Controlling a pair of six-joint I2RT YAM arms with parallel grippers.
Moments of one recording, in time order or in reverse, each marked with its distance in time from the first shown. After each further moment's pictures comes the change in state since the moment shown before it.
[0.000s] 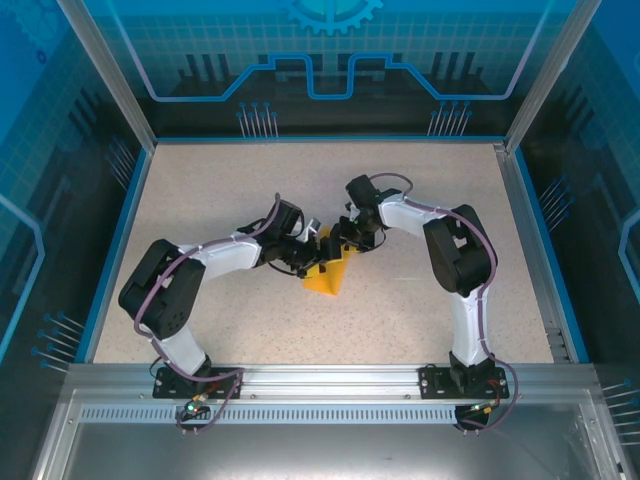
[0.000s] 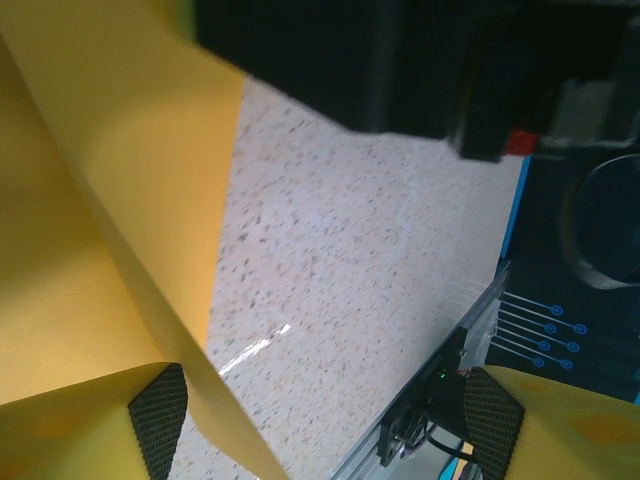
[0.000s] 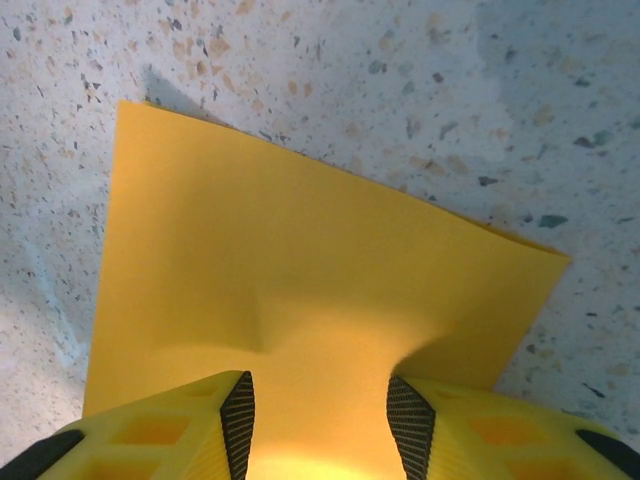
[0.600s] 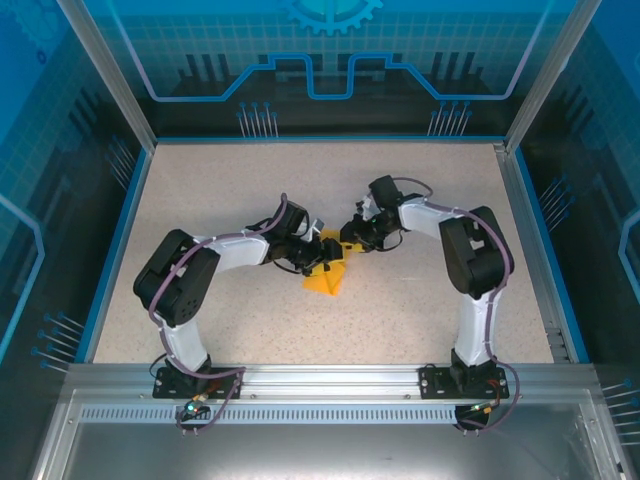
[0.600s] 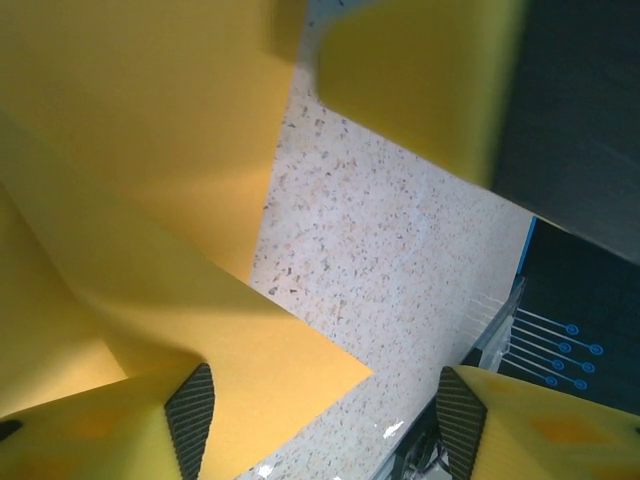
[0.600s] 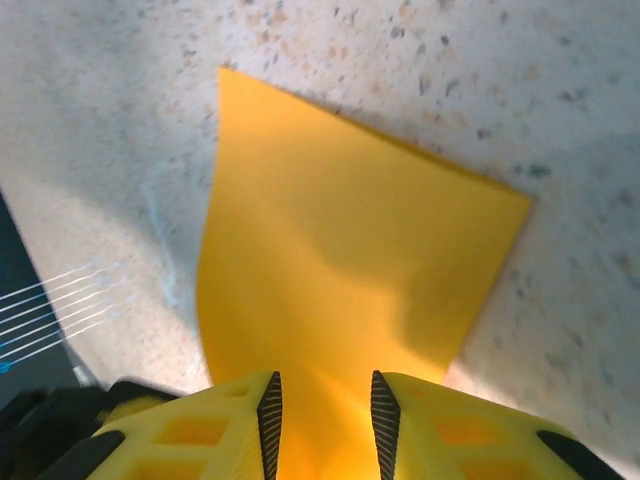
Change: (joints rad) left arm 0.000 0.100 0.031 0.037 -0.016 -0.002; right arm -0.113 -0.113 -0.174 0.150 -0.278 -0.050
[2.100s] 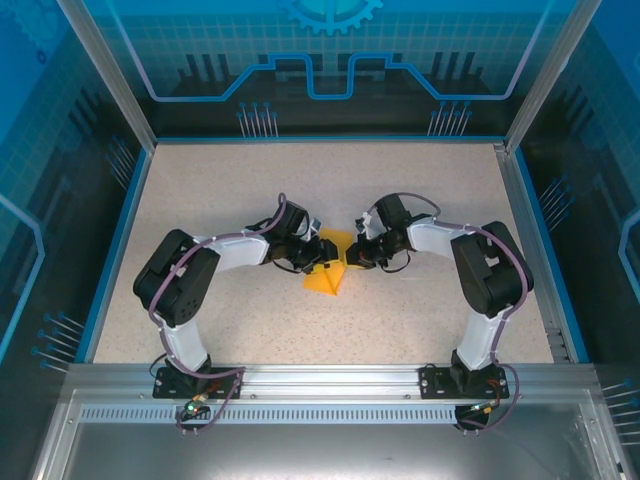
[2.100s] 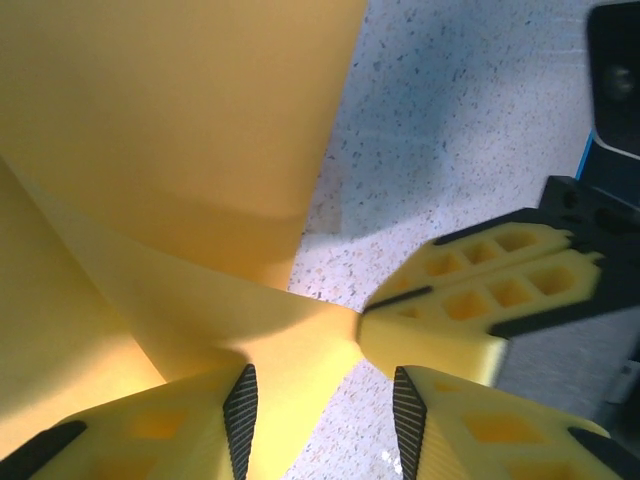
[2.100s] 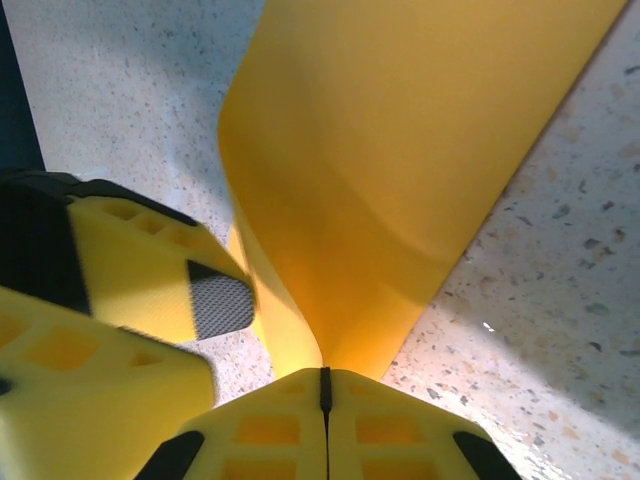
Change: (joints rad) left arm -0.003 -0.008 0.000 -0.010 -0.065 -0.026; right arm 0.037 -0.135 -0.235 0.101 -0.075 -0.120
